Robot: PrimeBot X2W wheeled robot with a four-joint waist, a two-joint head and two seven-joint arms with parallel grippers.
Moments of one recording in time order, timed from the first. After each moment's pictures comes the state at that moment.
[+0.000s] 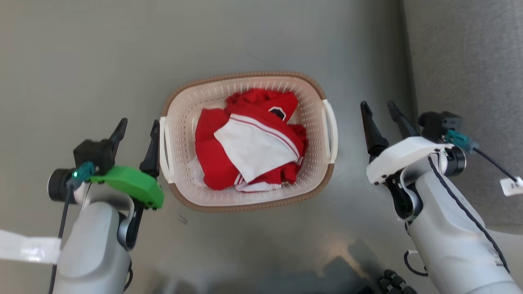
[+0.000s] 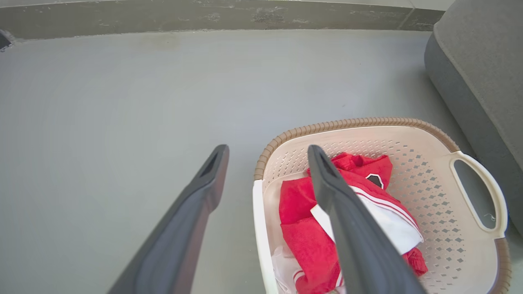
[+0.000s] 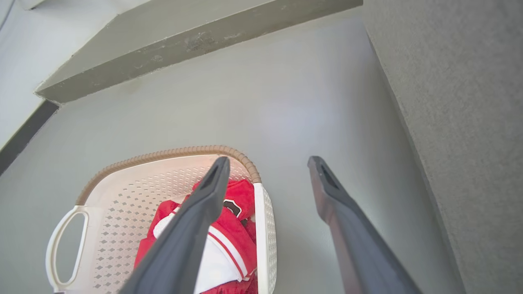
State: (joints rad) left arm -0.44 0.09 -0.21 0.54 -0.30 -0.12 -0.25; right arm -0.47 -0.06 0.26 0.64 0.40 0.06 -0.25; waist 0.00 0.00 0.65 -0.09
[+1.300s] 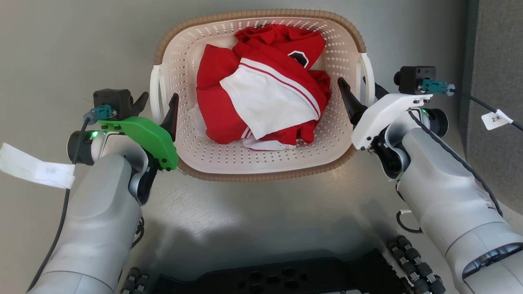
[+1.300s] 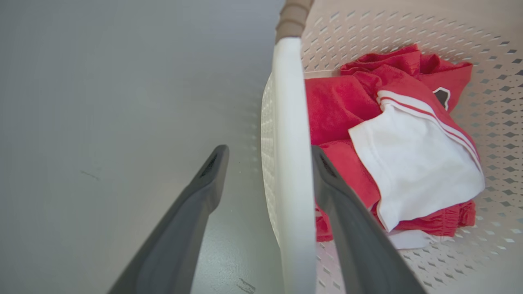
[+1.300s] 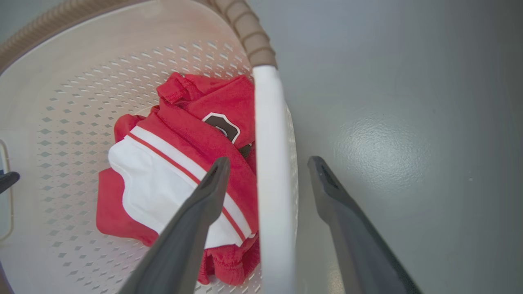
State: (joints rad) left arm -0.76 0.06 -0.43 0.88 -0.53 -0.12 -0.14; right arm -0.79 -0.06 0.49 0.98 0.59 0.10 -0.17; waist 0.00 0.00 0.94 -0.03
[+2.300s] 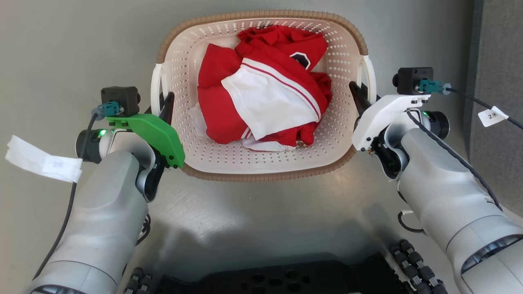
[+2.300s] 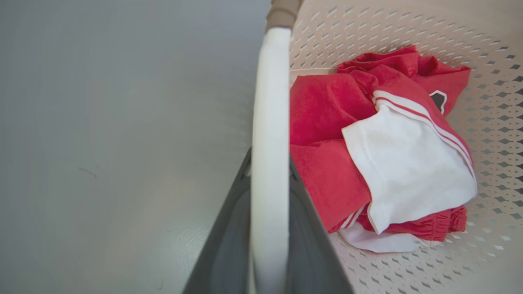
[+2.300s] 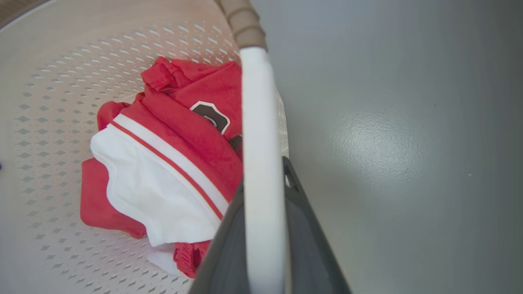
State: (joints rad) left arm -0.82 0.05 -0.56 0.96 -0.66 -0.12 -0.17; right arm -0.84 -0.06 0.59 1.09 0.68 0.10 -0.18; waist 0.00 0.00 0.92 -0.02
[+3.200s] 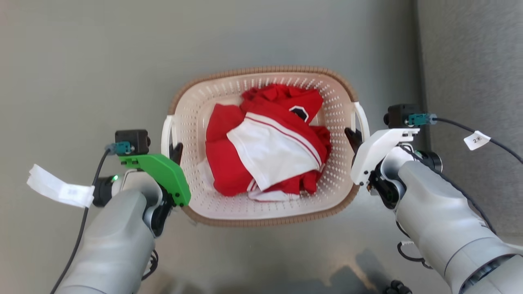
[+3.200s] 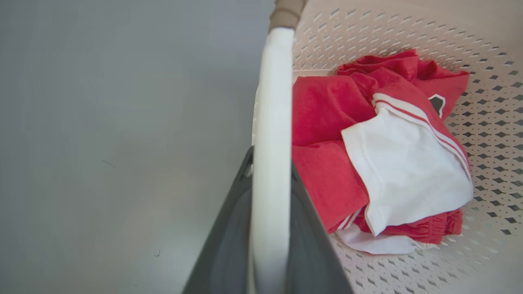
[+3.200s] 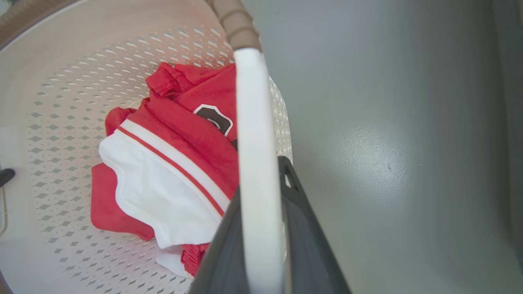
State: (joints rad) left arm -0.72 0.04 -0.65 1.04 -0.81 -0.12 -0.12; right arm -0.76 -0.06 0.69 1.14 0.81 0.11 -0.11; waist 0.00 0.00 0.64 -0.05
